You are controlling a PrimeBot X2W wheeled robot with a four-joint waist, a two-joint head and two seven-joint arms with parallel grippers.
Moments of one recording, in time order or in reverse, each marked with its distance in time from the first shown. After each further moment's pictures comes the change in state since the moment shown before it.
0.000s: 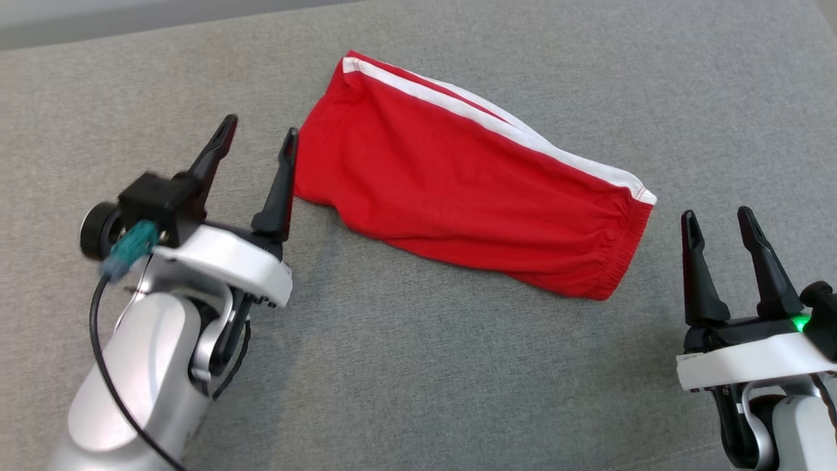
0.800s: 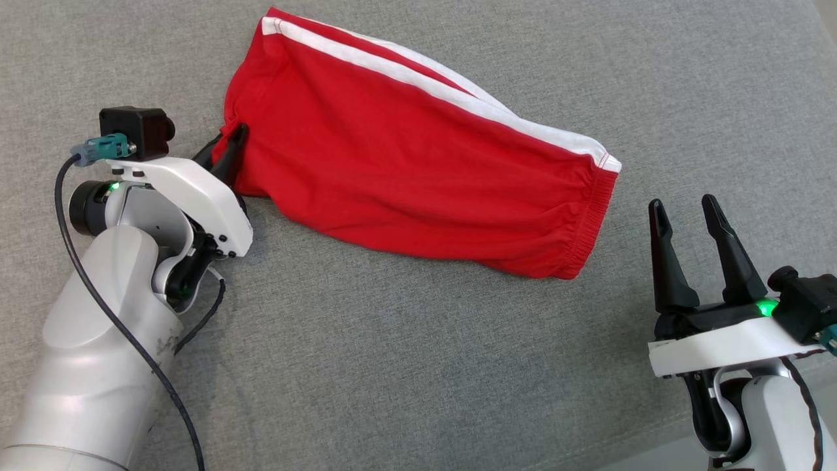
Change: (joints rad) left arm -0.316 -0.031 -0.026 0.587 -0.196 -0.207 0.173; right arm -0.070 0.003 0.080 0.089 0.054 0.000 -0.048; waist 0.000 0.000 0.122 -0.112
